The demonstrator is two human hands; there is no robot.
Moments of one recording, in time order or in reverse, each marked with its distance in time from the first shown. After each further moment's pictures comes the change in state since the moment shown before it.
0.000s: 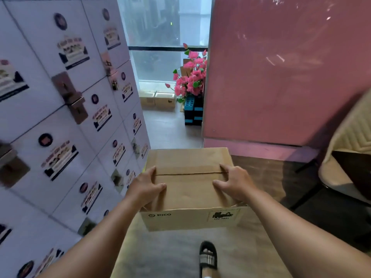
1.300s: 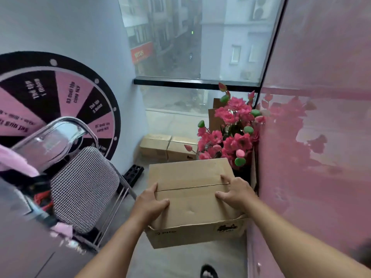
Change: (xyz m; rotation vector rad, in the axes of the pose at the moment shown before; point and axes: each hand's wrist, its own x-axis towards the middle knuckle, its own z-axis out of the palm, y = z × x) left_hand 1.024 0.029 -0.122 -0.062 0.053 -0.180; right_hand 1.044 -0.232 -0.121 0.056 -0.084 -0.041
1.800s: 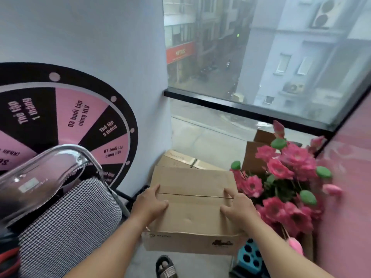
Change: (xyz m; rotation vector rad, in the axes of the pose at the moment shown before) left_hand 0.319 0.035 -0.071 -0.023 0.112 -0.196; right_hand 0.336 -0.122 -0.031 -0.010 -0.126 -0.089
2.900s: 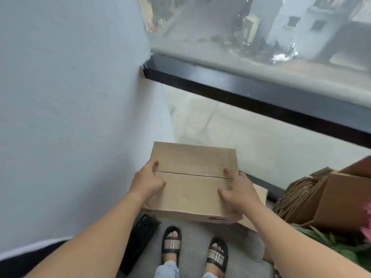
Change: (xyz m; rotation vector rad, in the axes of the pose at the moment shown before) left_hand 0.674 0.007 0.037 0.038 -0.159 -0.166; right_hand 0.640 -0.094 0.070 0.027 -0.154 0.132
